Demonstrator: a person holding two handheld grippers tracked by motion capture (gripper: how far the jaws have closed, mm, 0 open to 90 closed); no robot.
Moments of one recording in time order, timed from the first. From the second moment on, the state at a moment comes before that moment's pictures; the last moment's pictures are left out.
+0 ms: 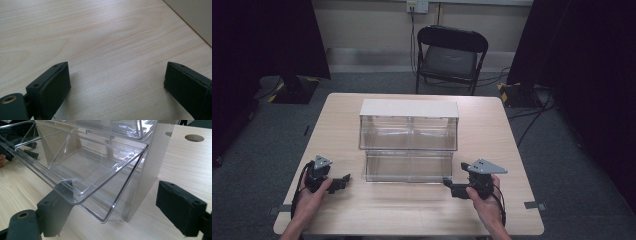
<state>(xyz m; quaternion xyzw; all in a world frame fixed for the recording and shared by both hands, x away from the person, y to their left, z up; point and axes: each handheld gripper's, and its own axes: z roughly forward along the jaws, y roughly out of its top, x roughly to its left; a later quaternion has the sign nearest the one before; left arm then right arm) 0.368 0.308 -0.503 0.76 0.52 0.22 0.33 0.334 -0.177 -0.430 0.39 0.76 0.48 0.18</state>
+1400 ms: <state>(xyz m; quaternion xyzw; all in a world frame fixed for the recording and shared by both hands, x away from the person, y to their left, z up) 0.368 0.308 -0.503 0.76 0.52 0.22 0.33 0.341 -0.176 -0.415 0.39 0.75 0.51 0.18</state>
